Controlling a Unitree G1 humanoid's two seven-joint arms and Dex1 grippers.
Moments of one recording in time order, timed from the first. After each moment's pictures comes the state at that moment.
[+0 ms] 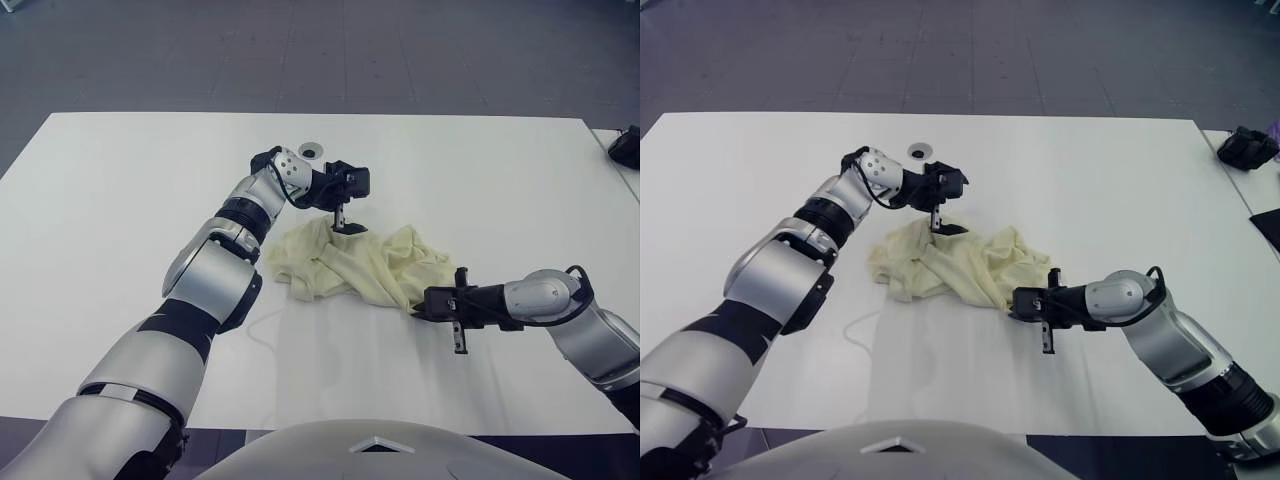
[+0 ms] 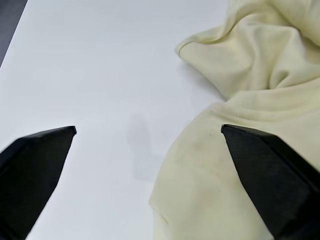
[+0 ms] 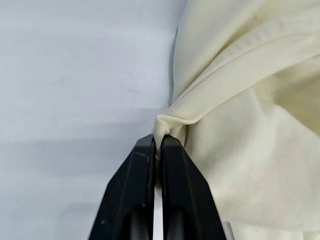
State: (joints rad) left arm -1.14 0.12 -0.43 1.28 0.23 -0.30 -0.99; right arm -0.06 -1.01 0.36 -0.41 0.02 0.39 1.04
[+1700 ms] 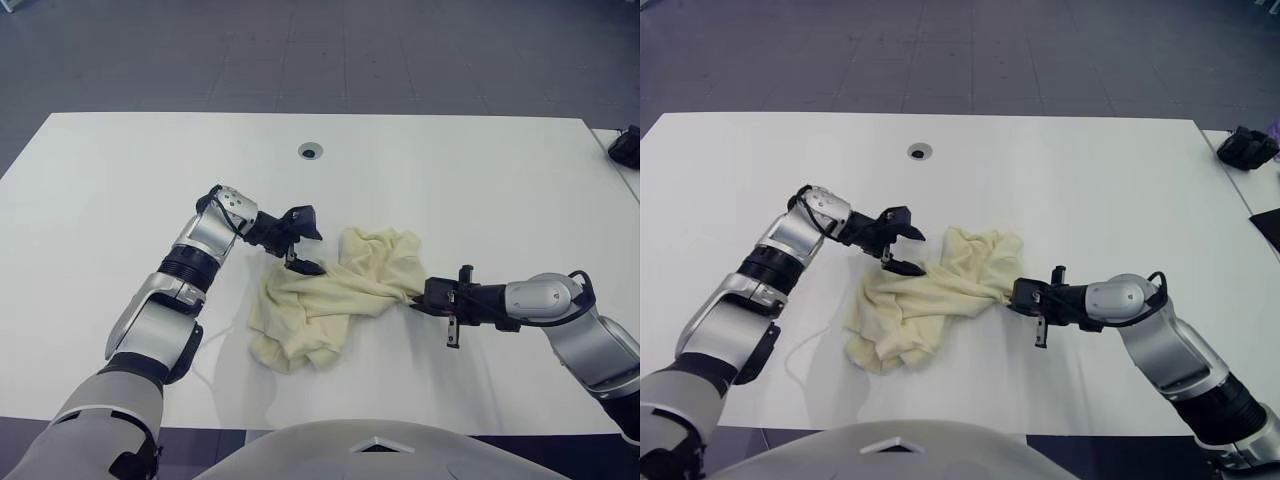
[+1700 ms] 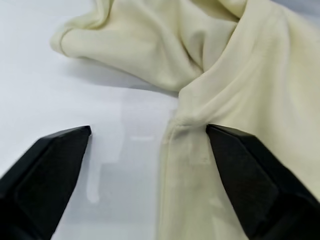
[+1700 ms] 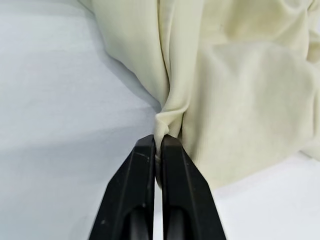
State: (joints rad) left arm -0.76 0.37 -0.43 0.71 0.04 0.16 -1.33; right arm -0.02 -0.94 0.29 -0.47 0.03 0.51 0.98
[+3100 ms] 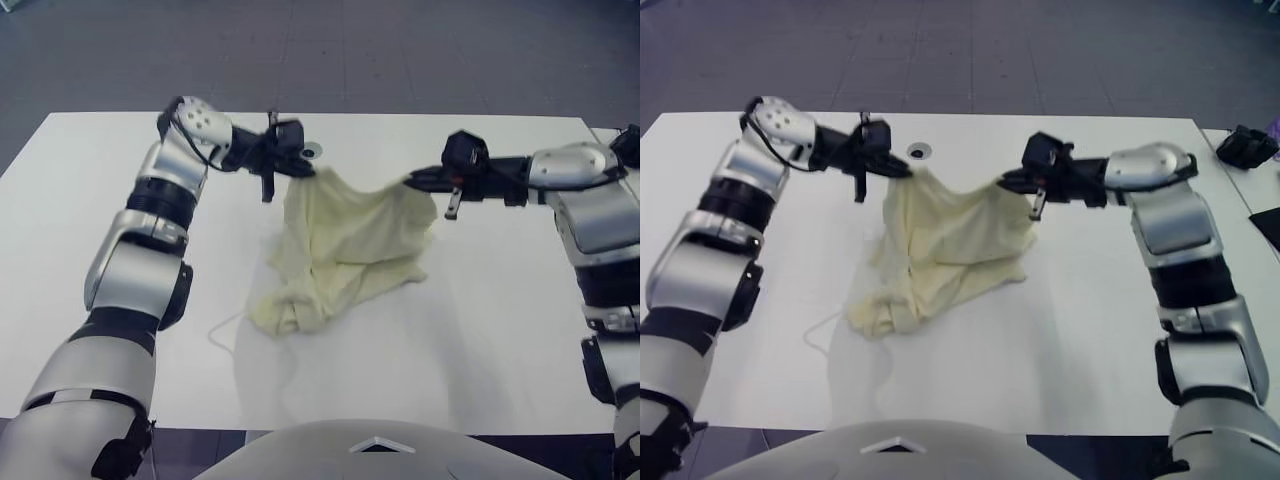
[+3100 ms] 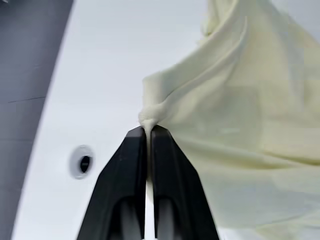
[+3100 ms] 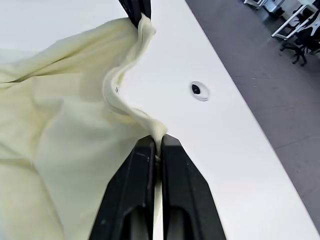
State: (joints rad) left arm -1.20 0.44 -0.30 1.03 0.12 -0.16 -1.14; right arm -0.79 -0.69 0.21 0.27 0.12 0.31 1.07
